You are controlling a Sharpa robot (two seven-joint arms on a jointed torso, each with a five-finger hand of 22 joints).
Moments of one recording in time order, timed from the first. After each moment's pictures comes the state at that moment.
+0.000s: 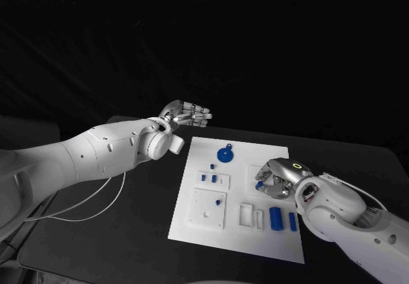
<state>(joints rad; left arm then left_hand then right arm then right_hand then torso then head) 1.28 -0.65 -0.11 1.09 -0.20 -0.22 0.32 1.39 0.01 -0.01 -0.09 0.06 1.01 0.15 0.06 0.06 1.06 0.15 0.06 0.06 1.08 0.15 0.07 0.07 0.05 0.97 0.13 0.08 0.08 0.68 -0.74 0.47 1.64 -1.92 -0.06 -0.36 1.31 -0.19 0.54 -0.12 0.05 1.13 0.09 0.07 0.06 1.20 0.07 0.06 0.06 1.42 -0.03 0.82 0.67 0.15 1.47 -0.05 0.28 1.23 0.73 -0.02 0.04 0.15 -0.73</state>
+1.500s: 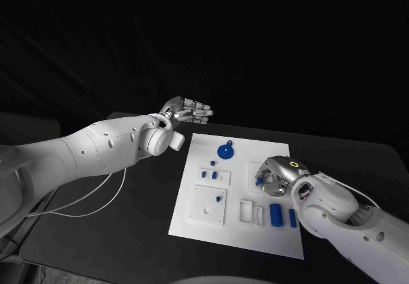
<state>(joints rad) 1.28 -0.65 -0.11 1.08 -0.20 -0.21 0.31 1.39 0.01 -0.01 -0.08 0.06 1.01 0.15 0.06 0.06 1.06 0.15 0.06 0.06 1.08 0.15 0.07 0.07 0.05 0.97 0.13 0.08 0.08 0.68 -0.71 0.45 1.60 -1.97 -0.11 -0.36 1.28 -0.13 0.63 -0.18 0.05 1.27 0.08 0.06 0.06 1.37 0.01 0.06 0.06 1.44 -0.07 0.82 0.69 0.10 1.46 -0.09 0.43 1.29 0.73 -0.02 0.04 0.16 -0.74</state>
